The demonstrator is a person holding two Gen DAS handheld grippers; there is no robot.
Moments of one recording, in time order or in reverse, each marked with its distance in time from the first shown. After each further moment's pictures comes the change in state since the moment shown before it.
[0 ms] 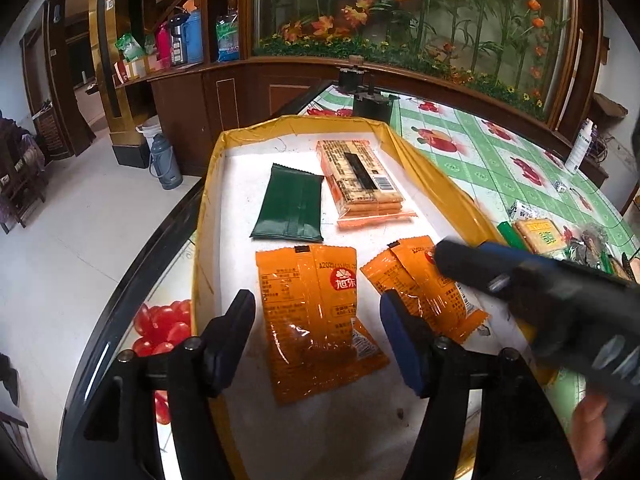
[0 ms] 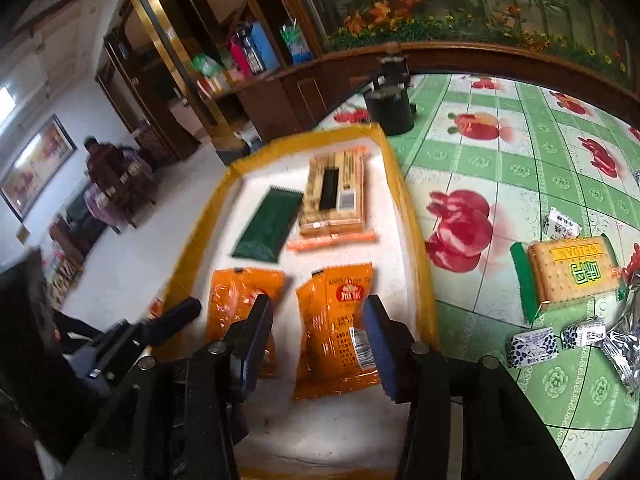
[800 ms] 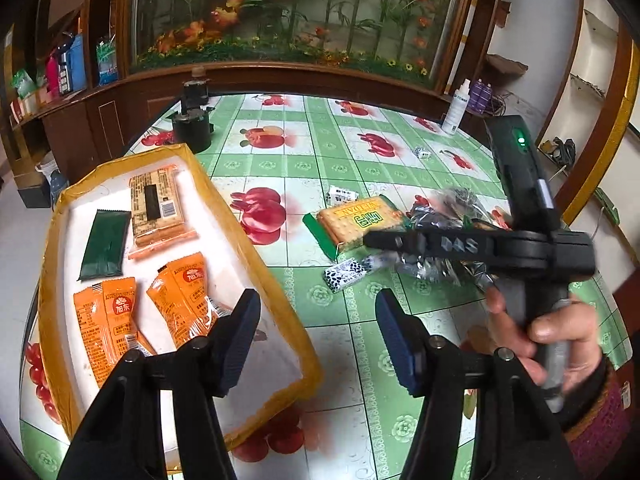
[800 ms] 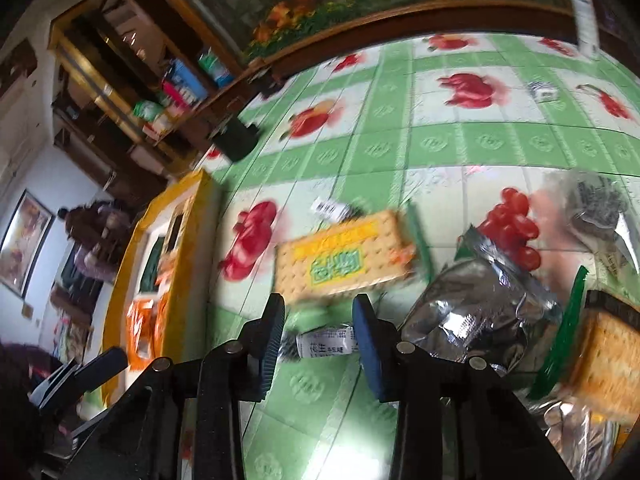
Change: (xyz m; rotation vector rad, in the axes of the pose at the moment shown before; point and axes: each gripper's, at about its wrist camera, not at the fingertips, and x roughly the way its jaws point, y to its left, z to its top) left arm -0.031 -0.122 0.006 0.210 0.044 -0.339; right arm -0.050 -0.167 0.001 0.242 0.064 -0.023
